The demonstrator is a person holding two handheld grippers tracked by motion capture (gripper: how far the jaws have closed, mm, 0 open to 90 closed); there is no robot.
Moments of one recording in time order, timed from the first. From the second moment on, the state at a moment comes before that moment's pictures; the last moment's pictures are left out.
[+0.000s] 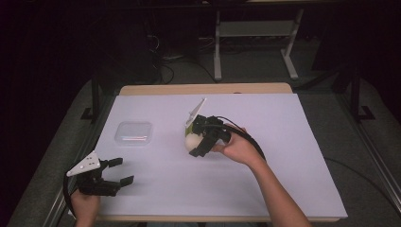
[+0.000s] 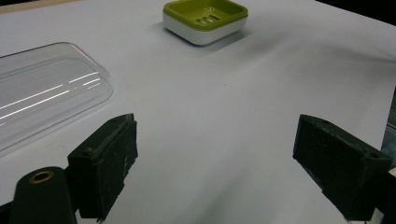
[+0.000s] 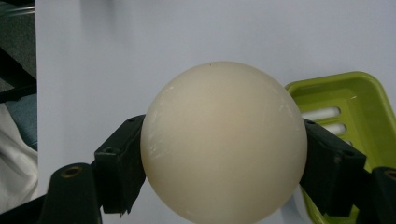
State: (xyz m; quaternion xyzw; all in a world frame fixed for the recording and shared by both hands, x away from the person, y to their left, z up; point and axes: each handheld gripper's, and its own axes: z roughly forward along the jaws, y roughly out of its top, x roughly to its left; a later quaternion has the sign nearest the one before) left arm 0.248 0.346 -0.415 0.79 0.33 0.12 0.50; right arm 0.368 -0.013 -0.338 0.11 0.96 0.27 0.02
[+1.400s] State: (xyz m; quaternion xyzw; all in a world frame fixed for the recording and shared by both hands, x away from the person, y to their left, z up) left arm 0.248 0.346 -0.414 0.79 0.32 0.12 0.50; right arm 0.430 -0.023 -0.358 0.19 0.95 0.26 0.03
